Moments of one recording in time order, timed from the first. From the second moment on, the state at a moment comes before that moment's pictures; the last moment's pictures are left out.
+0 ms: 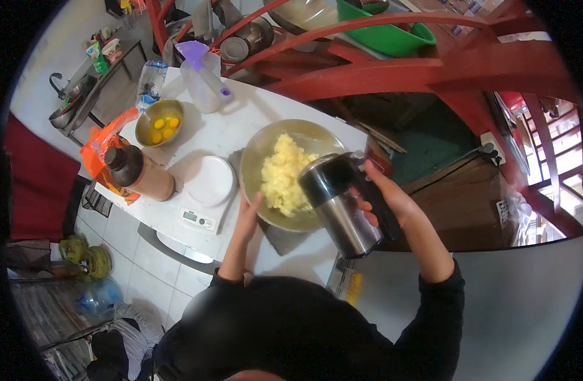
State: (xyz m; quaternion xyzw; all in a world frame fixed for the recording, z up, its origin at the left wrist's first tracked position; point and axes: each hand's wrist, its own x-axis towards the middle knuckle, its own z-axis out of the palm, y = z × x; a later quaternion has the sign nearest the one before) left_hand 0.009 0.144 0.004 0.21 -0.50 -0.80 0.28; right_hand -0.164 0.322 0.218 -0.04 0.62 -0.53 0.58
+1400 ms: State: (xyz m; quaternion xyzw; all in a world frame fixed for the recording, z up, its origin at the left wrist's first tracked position) left_hand 0.009 0.143 0.028 0.22 -0.60 -0.69 0.34; right_hand -0.125 0.290 0.209 -0.08 0.58 -0.57 0.58
